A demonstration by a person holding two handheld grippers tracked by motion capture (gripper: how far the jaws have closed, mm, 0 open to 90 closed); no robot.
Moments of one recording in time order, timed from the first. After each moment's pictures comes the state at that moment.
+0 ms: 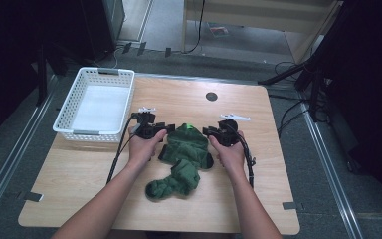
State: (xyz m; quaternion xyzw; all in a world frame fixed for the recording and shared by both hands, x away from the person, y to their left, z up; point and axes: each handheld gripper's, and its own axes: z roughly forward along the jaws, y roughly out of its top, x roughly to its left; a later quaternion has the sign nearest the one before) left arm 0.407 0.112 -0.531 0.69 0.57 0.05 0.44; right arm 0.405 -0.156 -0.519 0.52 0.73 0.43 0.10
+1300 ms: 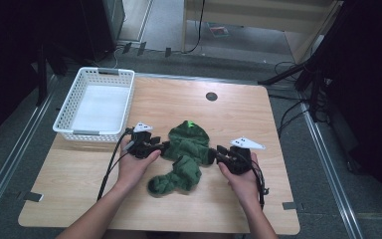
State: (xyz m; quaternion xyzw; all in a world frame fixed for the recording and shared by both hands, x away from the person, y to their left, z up) left arm 0.335 0.125 -0.529 0.74 0.51 0.09 0.44; right arm 0.306 -0.185 -0.509 0.47 0.75 0.45 0.13
